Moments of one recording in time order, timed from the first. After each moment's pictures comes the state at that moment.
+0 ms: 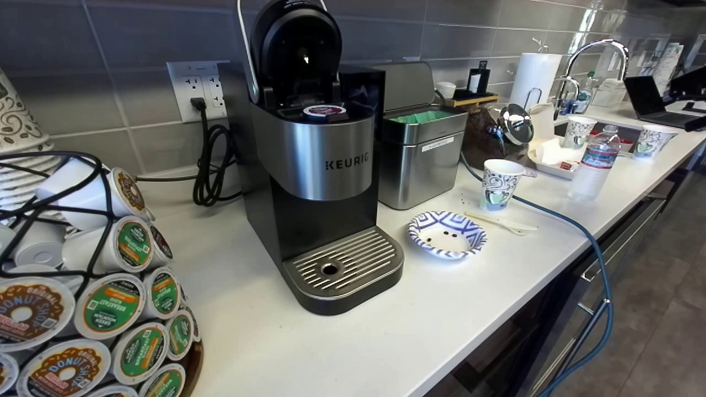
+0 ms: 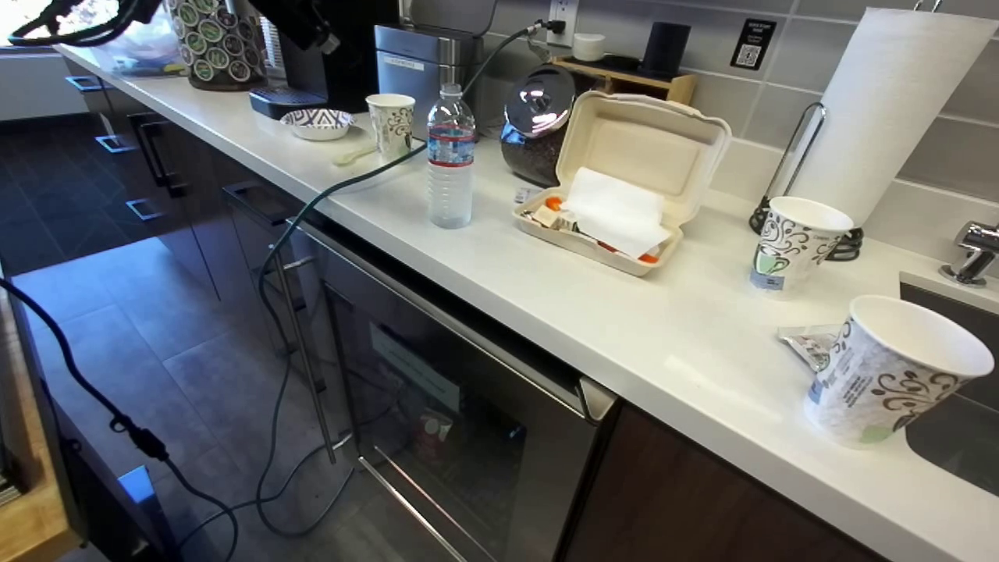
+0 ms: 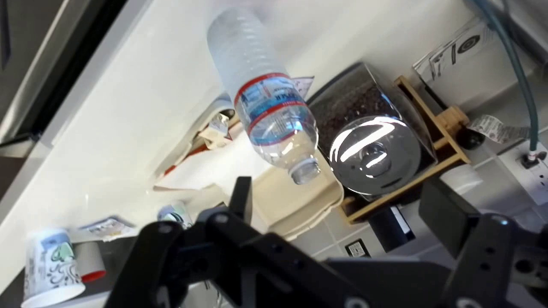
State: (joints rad) arm -0.06 -0.43 -0.25 -2.77 0.42 3.23 0.03
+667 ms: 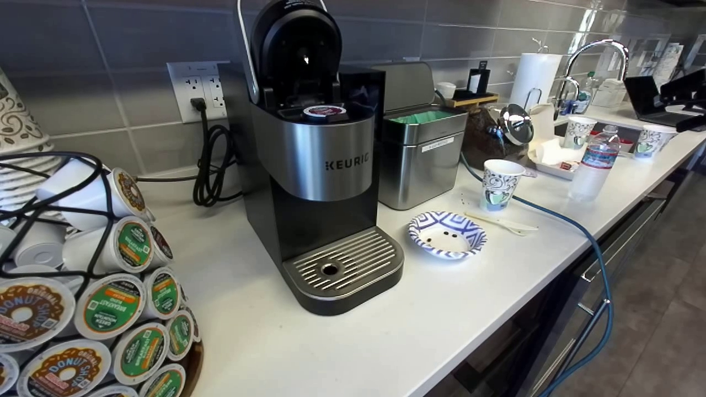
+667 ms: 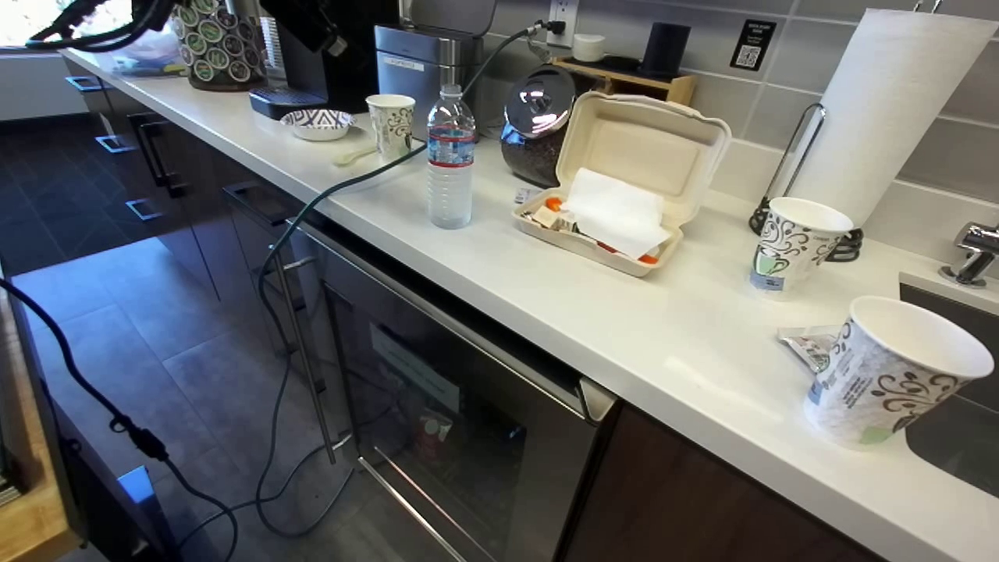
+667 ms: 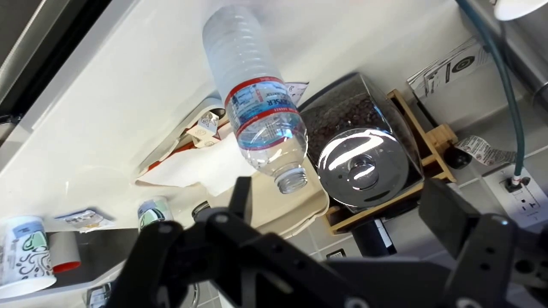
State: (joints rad) arm -0.03 -0.41 -0.26 -2.77 0.42 3.25 -0.04
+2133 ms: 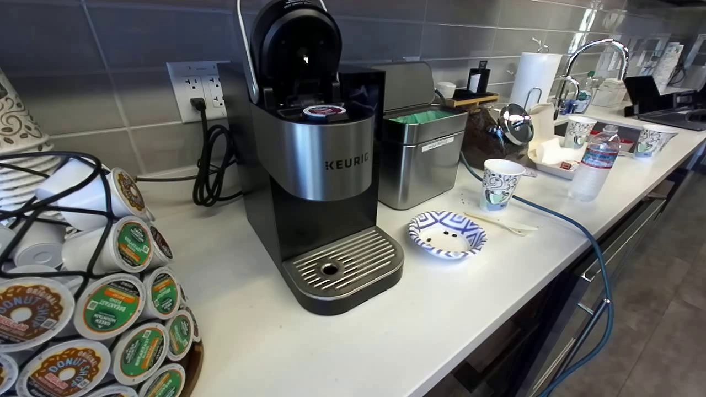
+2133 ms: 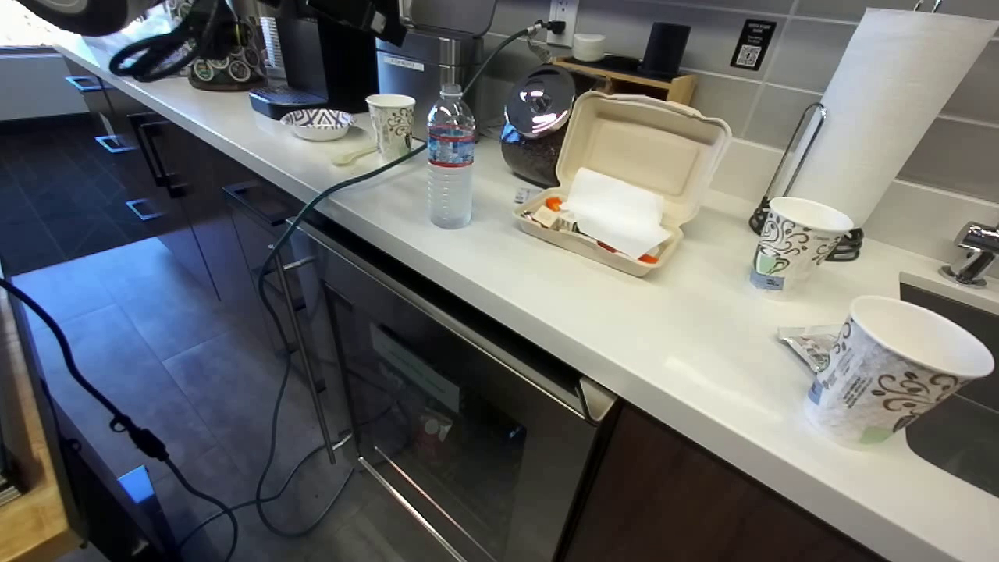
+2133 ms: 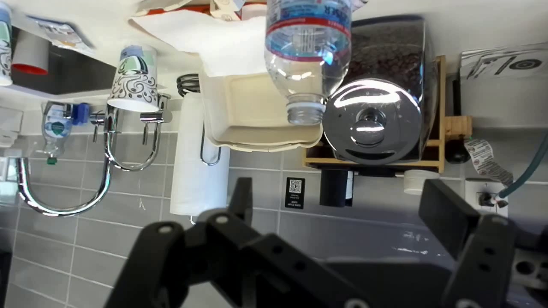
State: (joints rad) arm -0.04 -0.13 -0.22 -2.76 0.27 3.81 -0.25
